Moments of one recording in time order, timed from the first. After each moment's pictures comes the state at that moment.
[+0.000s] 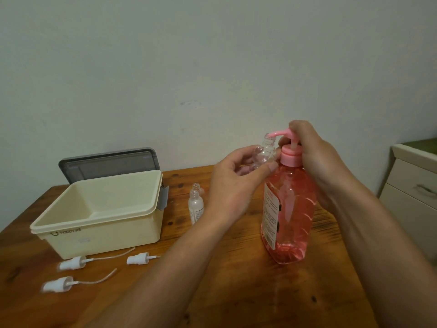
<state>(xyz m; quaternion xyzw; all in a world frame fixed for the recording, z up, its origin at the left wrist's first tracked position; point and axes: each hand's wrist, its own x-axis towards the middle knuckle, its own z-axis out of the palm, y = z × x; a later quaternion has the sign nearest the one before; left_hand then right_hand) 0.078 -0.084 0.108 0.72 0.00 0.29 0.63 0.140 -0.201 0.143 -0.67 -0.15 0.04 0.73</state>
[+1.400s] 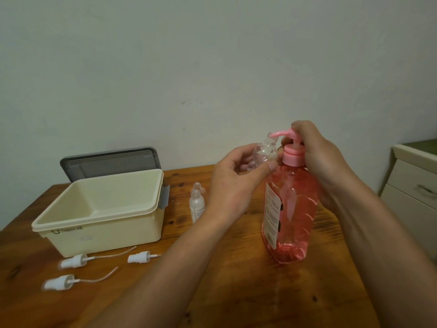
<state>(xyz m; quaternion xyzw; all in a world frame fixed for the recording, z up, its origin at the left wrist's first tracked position) 0.074 -0.083 0.110 0.72 0.00 0.30 0.63 0.141 -0.200 0.140 -0.66 -0.15 0.04 0.74</state>
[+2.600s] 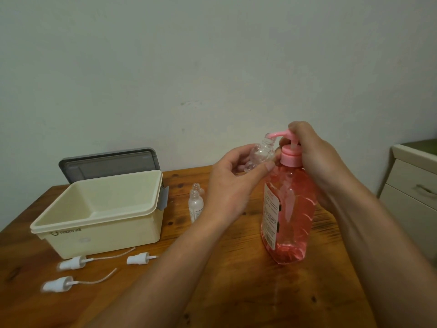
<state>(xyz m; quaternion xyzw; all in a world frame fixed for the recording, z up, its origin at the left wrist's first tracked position) 0.073 -0.082 0.110 0.73 0.00 0.30 0.62 0.144 -0.201 0.139 -0.67 -0.16 0.03 0.73</state>
